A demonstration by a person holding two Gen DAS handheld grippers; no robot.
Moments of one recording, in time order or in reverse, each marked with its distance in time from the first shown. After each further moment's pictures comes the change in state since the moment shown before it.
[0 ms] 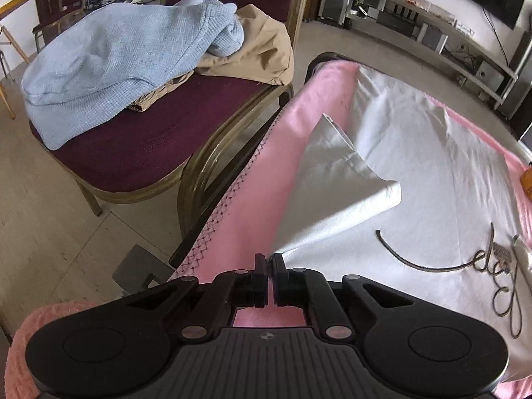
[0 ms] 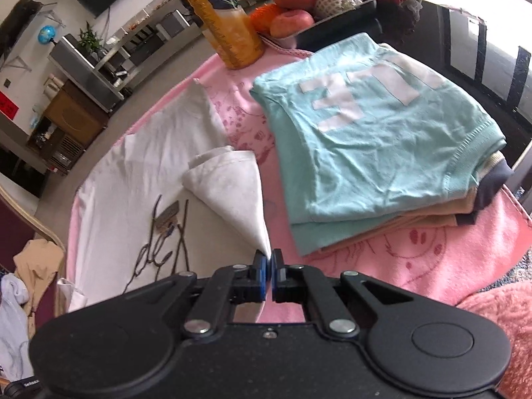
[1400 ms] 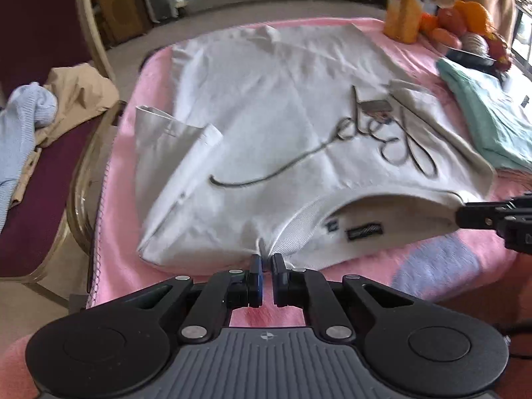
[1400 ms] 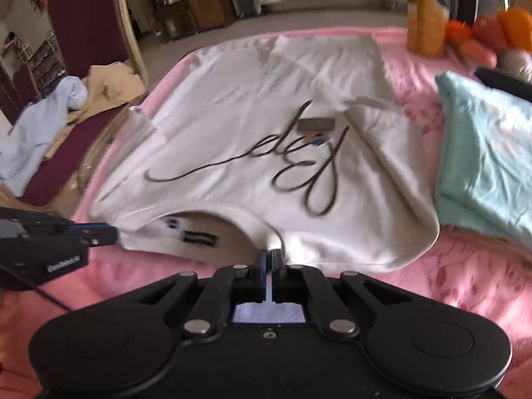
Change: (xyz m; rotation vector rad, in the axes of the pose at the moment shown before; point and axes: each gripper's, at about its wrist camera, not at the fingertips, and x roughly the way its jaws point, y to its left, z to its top) left arm -0.032 -0.099 -0.062 0.607 0.069 -0.195; right arm -0.004 0.086 -0.091 -0.646 0.146 0.149
